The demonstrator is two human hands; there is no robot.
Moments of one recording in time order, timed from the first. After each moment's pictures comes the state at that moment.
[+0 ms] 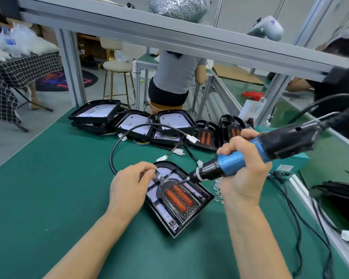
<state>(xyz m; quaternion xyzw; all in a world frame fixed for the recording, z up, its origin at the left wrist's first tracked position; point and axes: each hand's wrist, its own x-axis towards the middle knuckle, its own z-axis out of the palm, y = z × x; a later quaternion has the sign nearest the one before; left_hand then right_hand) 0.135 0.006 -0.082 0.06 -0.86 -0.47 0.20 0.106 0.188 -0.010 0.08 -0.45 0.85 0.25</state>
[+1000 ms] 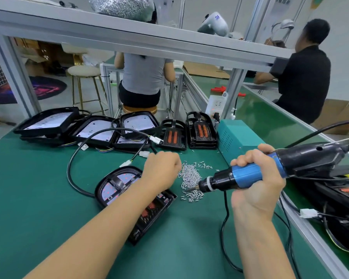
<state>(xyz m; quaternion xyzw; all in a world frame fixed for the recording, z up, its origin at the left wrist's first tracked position) 0.056 0.134 -0.045 -0.14 -0.96 -0.21 0.06 0.128 0.282 -0.008 -0.01 -0.37 0.86 0.34</state>
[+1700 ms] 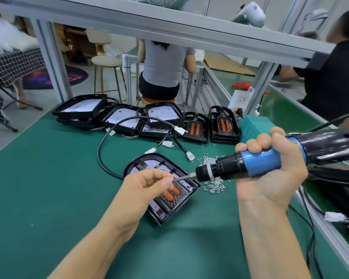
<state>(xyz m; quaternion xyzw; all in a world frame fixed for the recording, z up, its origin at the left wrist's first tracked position) 0.173 0.054 -0.053 -0.02 -0.64 -0.76 -0.01 0.148 0.231 0.016 0.05 -0.31 0.92 0.22</state>
